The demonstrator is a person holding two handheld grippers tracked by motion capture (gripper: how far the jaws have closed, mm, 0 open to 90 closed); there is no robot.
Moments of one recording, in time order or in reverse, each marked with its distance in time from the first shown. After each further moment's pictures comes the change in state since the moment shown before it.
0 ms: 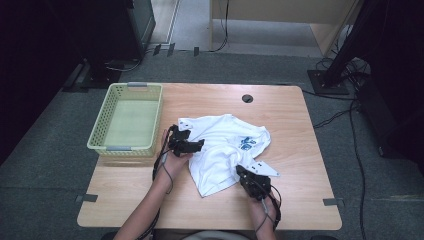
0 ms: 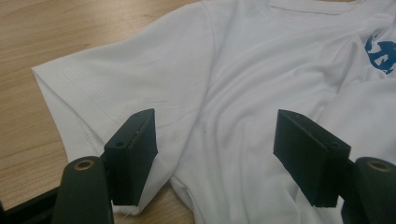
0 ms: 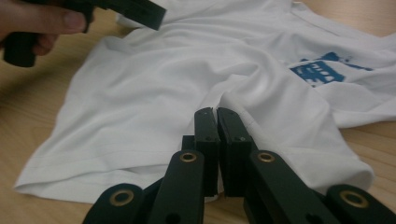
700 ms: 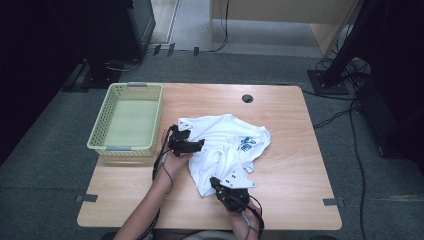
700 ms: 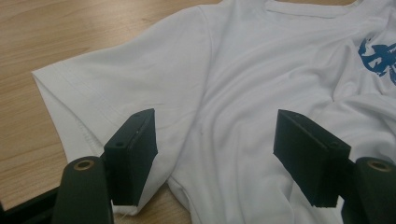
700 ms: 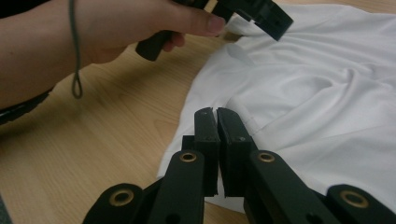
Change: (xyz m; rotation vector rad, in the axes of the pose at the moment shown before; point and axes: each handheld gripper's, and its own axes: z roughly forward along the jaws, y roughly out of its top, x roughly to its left) left arm -0.001 0.001 -0.003 -0.005 -0.004 0.004; right arm 0.072 0.005 -0.006 0.006 0.181 -0.122
